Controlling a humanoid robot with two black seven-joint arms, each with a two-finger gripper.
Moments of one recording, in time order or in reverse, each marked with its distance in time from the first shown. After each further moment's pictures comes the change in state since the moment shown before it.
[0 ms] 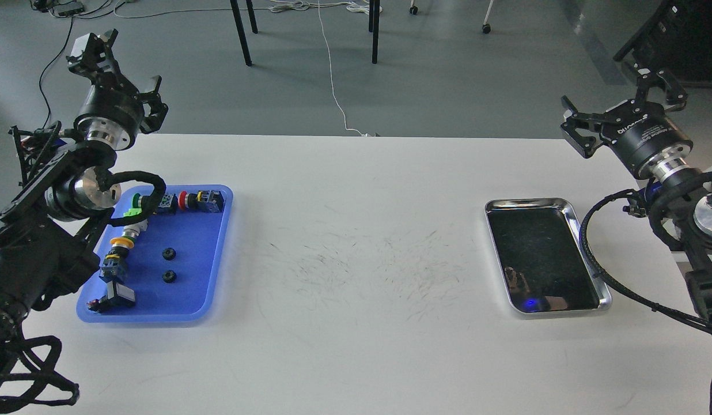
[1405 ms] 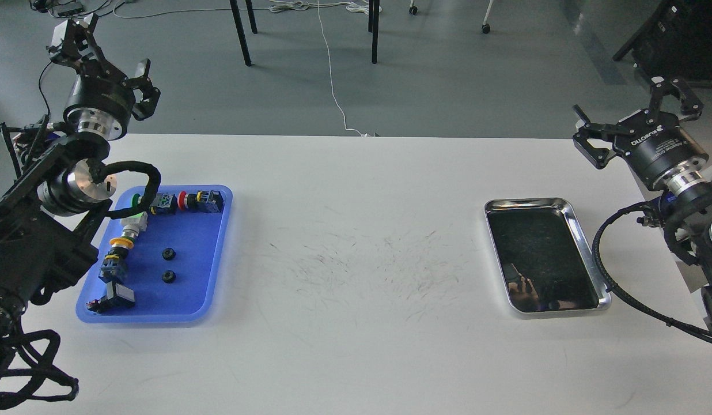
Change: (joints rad) left arm -0.017 0.008 -0.002 -0.001 -0.082 -0.049 -0.044; right arm -0.053 -0.040 0.008 -0.002 -0.001 0.100 -0.001
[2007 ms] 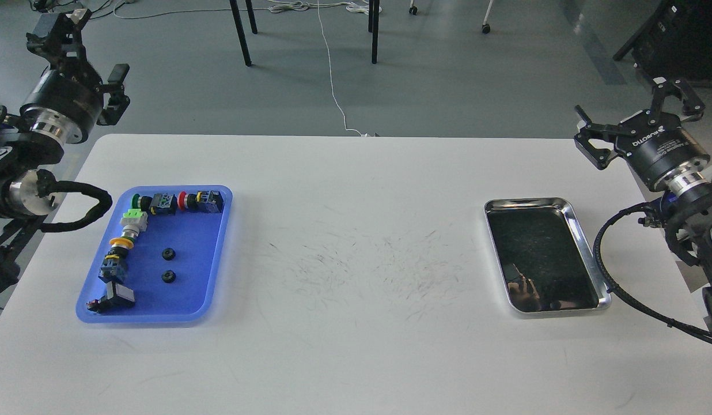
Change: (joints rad) left arm 0.032 0.338 0.319 -0.245 0.055 0.032 0.006; right arm -0.007 -0.003 0.002 0.007 0.000 0.004 0.003
